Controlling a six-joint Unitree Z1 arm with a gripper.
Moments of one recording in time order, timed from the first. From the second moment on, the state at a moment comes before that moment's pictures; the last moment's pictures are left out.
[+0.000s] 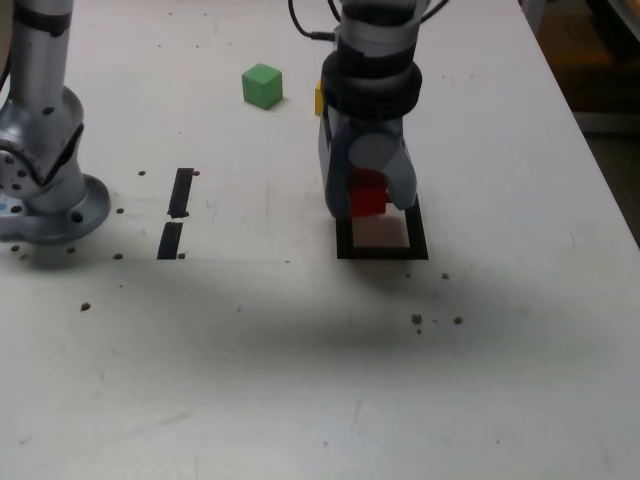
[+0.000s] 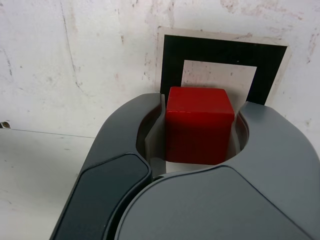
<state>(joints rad) -0.11 1.95 -1.39 1.07 0.04 -0.19</state>
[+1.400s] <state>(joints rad) 0.04 1.73 -1.34 1.14 0.10 0.07</state>
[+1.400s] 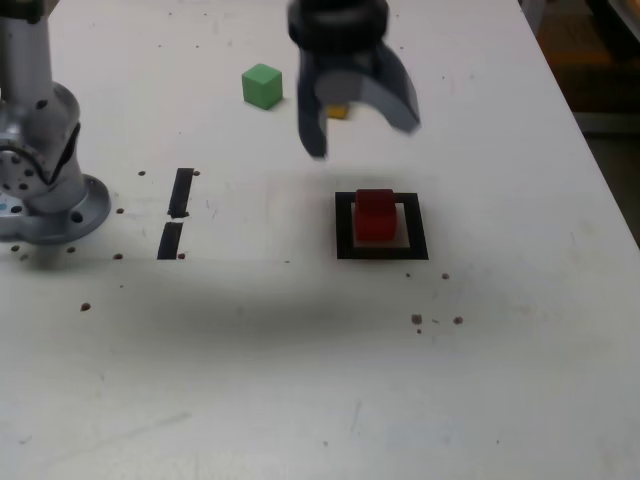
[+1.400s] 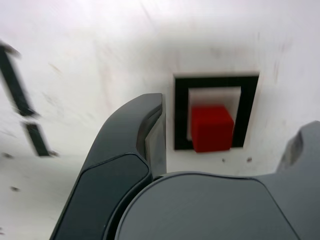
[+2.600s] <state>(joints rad) 0.55 2.05 -1.43 1.02 0.19 0.67</state>
